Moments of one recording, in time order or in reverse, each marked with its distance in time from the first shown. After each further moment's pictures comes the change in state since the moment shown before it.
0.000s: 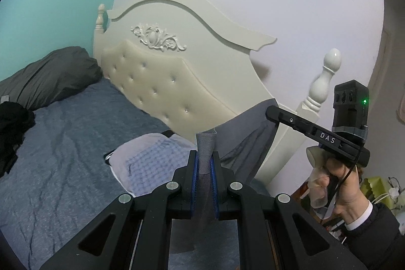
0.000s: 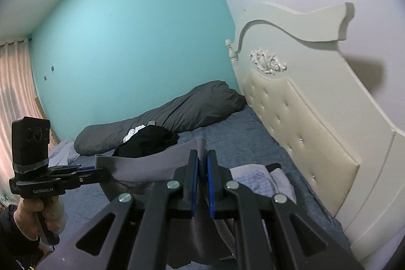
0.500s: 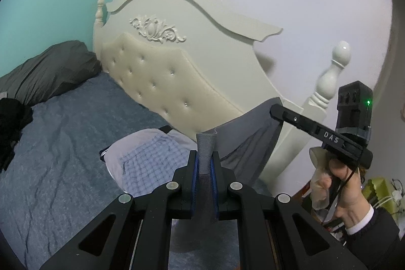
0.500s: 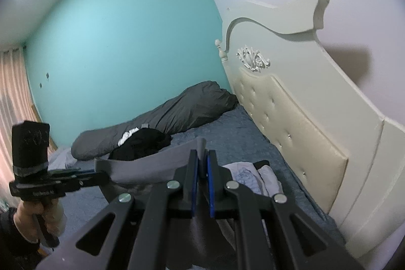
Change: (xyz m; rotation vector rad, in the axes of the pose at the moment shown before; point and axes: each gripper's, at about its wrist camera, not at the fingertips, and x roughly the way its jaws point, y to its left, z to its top) left arm 0.034 -0.005 0.001 -0.021 0.030 0.023; right arm 0.002 -0.038 -0.005 0.047 -0.005 -0.006
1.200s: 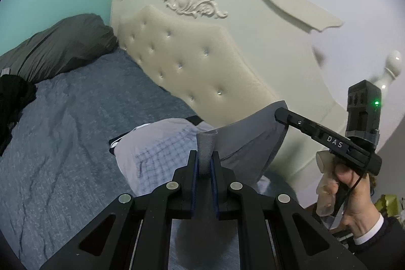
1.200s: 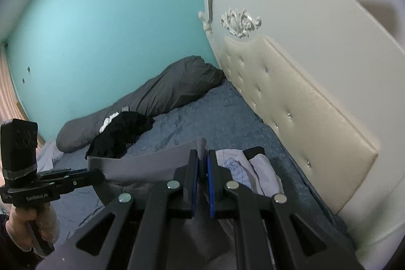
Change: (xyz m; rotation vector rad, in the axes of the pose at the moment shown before) left arm 0.099 0.082 0.004 -0.099 0.085 0.073; right arm 0.128 -0.047 -0.010 0.020 0.147 -0.066
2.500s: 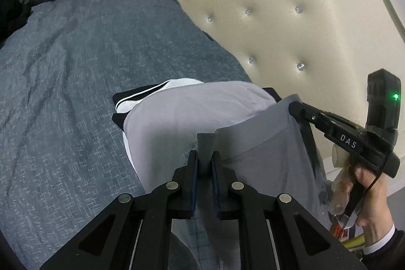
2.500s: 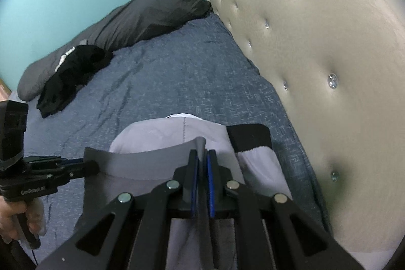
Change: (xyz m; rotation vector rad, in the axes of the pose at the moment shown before) left arm 0.183 0.144 -0.022 -0.256 0.228 -0.005; right arm 0.226 -0.046 -0.017 -0.130 0.368 -0.169
